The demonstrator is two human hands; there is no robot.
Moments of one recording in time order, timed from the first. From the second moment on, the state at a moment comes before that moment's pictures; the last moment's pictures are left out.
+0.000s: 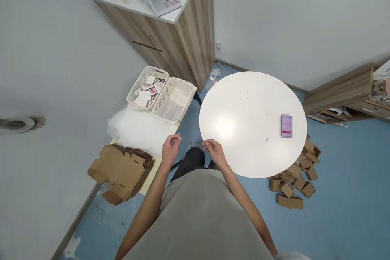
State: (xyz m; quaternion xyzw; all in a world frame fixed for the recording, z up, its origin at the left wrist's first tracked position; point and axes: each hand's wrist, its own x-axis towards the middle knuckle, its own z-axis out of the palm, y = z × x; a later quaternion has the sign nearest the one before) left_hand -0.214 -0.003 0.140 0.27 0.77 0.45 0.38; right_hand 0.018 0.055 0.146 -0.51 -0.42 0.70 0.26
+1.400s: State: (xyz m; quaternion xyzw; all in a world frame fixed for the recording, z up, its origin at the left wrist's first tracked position) left_hand -0.344 0.284 0.068 0.69 0.68 -0.14 0.20; right_hand -0.026 0.080 0.191 -0.66 -0.29 0.57 0.39
